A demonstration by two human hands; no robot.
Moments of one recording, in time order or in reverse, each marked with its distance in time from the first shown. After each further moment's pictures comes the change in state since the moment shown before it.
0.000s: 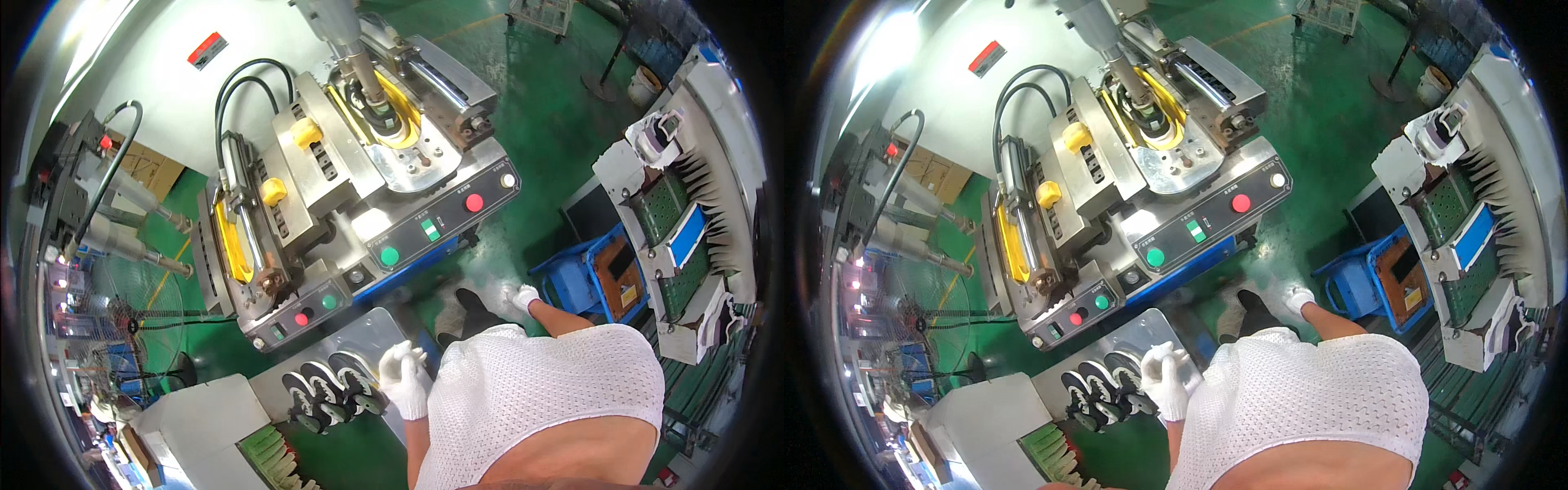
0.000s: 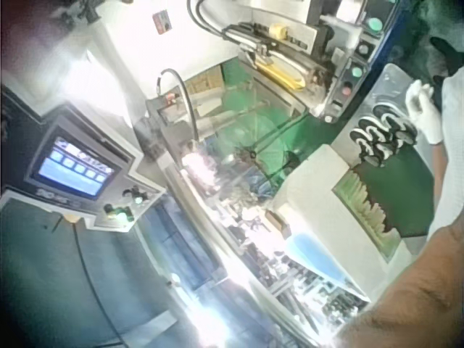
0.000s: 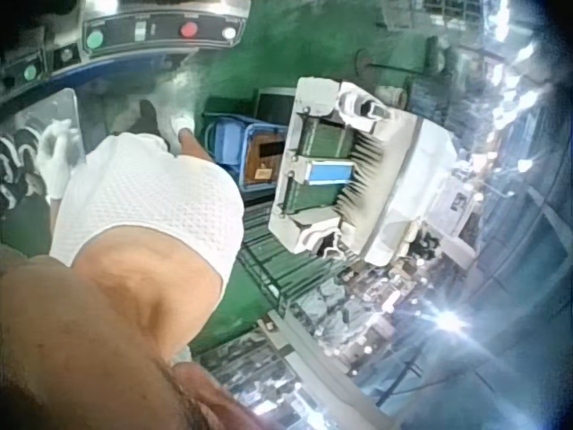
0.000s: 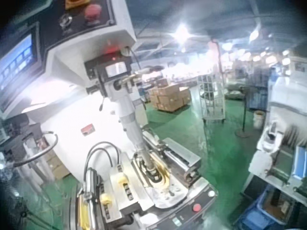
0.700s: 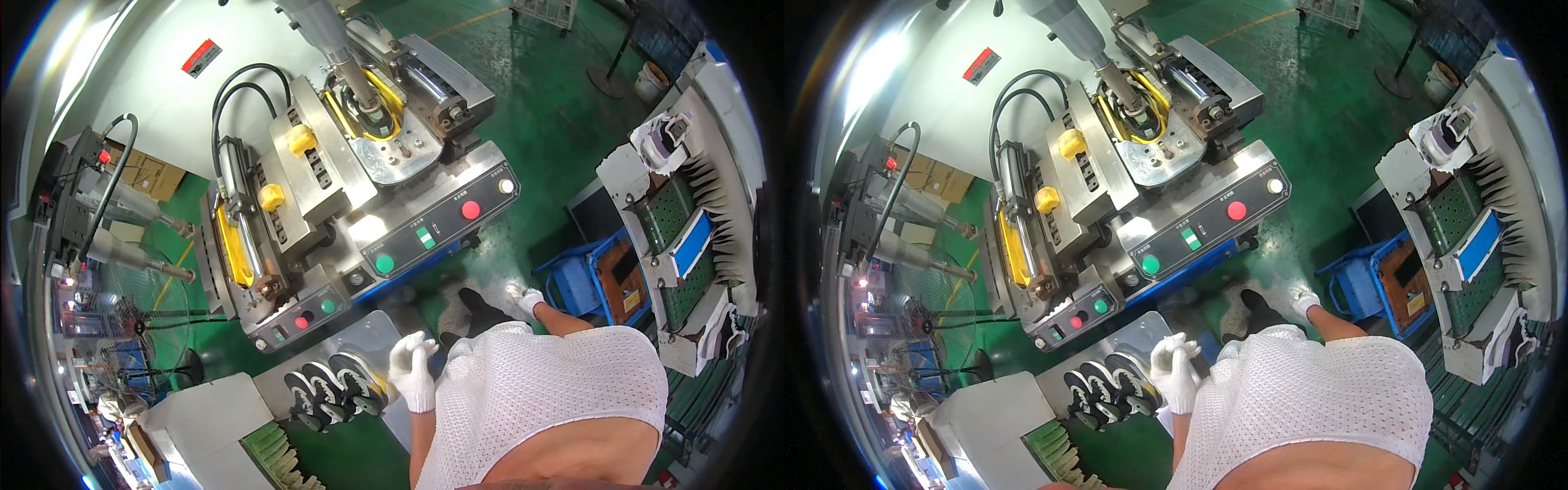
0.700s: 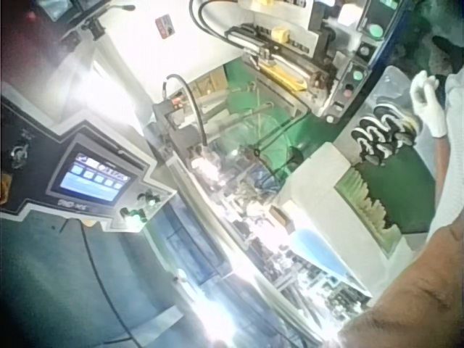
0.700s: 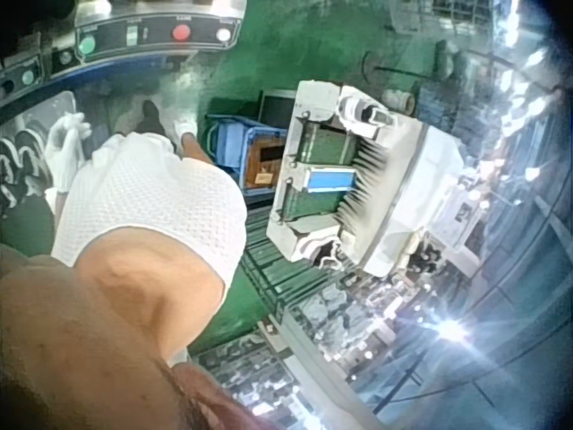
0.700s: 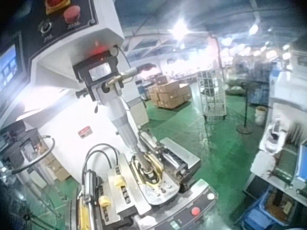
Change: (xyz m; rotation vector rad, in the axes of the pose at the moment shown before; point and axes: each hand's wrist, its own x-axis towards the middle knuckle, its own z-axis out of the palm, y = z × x) left_hand 0.004 -0.016 0.047 -0.049 -0.073 0.008; right_hand 0.016 0.032 0.006 0.058 0.082 -0.012
